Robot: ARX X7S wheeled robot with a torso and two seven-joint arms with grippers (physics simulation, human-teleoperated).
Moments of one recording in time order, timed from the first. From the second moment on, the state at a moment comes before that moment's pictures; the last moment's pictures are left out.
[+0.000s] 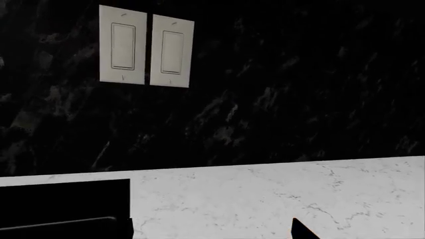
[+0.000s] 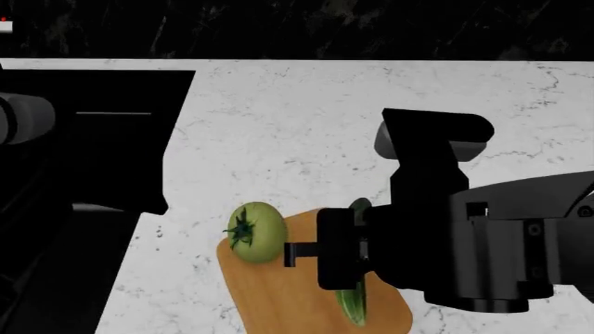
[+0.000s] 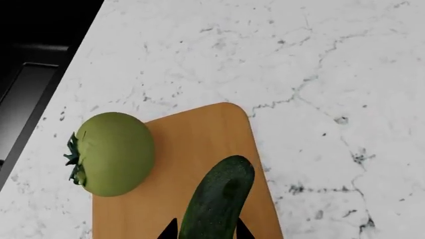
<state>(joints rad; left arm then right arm) -0.75 -0.23 -0.01 0.57 -0.86 -1.16 -0.34 1.55 0.78 -1.34 0.03 2.28 0.78 0.77</state>
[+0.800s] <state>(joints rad) -0.76 -0.24 0.01 0.56 -0.89 -1.15 -0.37 1.57 0.82 -1.31 -0.01 2.27 0.77 0.79</state>
